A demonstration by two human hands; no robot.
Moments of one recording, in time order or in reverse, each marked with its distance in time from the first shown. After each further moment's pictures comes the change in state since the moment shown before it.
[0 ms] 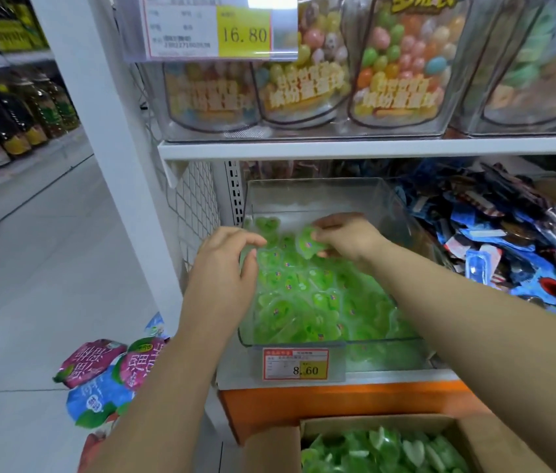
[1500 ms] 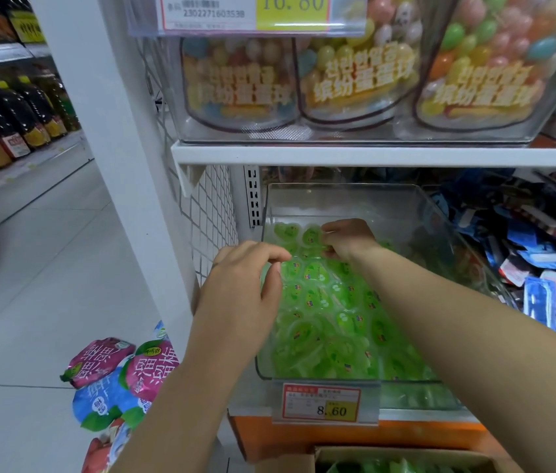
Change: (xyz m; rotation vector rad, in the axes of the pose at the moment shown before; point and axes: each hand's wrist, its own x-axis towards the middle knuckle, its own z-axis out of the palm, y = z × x) left_hand 0.006 -0.008 0.002 0.065 -0.034 0.046; right_hand 0.083 0.019 0.031 -0.137 0.085 0.067
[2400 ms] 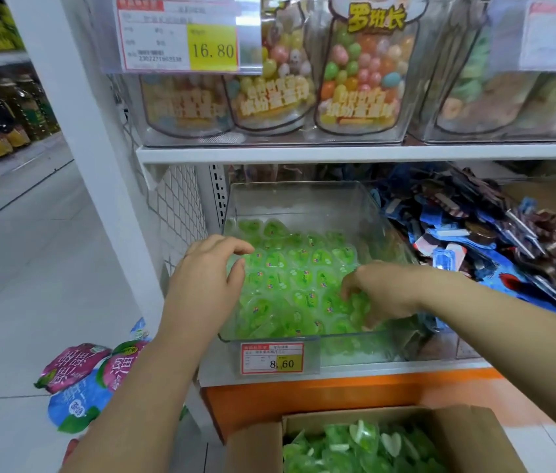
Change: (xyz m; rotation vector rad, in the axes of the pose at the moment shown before) left_hand -0.011 0.013 -0.004 0.052 -0.051 -0.008; right_hand -0.154 0.002 -0.104 -1.342 -0.499 -0.216
